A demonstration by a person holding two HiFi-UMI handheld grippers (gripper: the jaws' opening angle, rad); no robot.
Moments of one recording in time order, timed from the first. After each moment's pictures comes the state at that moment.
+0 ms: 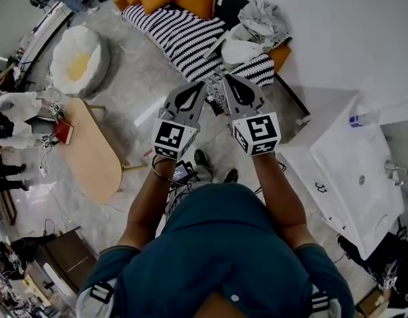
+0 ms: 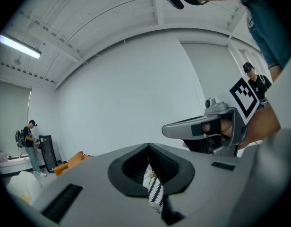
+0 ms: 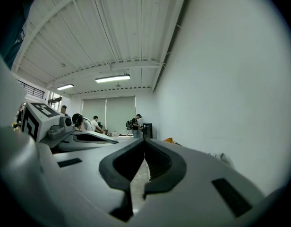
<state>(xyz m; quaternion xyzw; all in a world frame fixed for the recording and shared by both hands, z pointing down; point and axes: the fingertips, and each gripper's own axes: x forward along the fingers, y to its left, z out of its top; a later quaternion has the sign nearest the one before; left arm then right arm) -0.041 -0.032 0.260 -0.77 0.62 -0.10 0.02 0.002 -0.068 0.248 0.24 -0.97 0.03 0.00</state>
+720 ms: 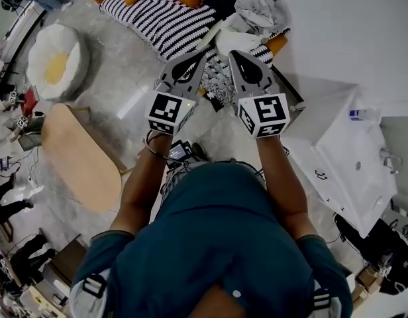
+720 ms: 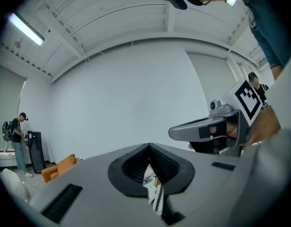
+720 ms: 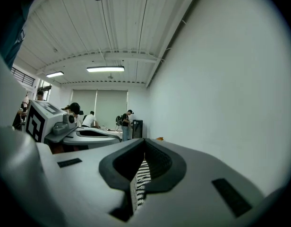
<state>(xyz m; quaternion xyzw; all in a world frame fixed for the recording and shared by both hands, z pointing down) -0.152 -0.112 0.263 -0.81 0.59 -0.06 0.02 -0.093 -0.138 0.252 0.30 -0.95 0.00 0.03</state>
